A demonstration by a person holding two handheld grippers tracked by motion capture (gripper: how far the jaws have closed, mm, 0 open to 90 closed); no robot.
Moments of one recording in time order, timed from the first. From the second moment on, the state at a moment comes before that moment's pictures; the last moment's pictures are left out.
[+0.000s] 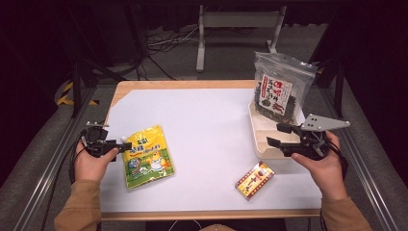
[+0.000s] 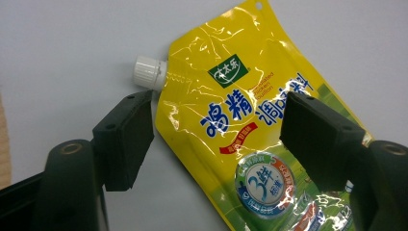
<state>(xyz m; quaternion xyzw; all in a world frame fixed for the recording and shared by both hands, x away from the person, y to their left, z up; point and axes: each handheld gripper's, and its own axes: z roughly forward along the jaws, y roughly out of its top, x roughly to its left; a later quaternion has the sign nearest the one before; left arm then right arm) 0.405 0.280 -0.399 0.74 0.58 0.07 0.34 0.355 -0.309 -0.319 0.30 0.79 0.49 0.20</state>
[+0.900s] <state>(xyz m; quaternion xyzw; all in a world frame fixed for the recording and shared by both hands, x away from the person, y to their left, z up) 0.414 0.282 -0.432 0.72 0.63 0.01 0.31 0.358 -0.307 -0.326 0.31 0.80 0.48 0.19</state>
